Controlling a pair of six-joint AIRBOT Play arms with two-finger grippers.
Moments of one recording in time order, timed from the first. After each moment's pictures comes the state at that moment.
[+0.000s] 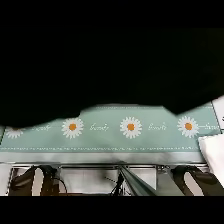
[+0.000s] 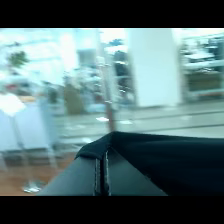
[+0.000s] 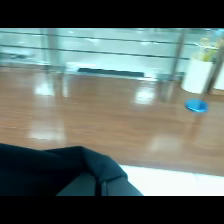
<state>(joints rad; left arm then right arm) 0.42 -0.39 1.63 1.27 -0.96 -1.30 -0.13 -0.71 2.00 -1.35 1.44 1.51</state>
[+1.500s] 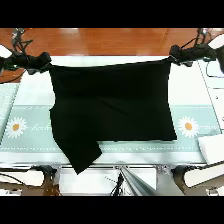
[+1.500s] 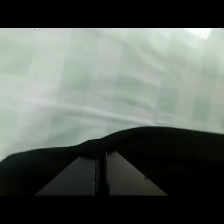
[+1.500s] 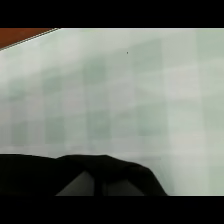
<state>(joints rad) 0.15 -1.61 1.49 1.05 -0.96 -1.54 -0.13 -1.76 1.72 -1.04 1.02 1.55</state>
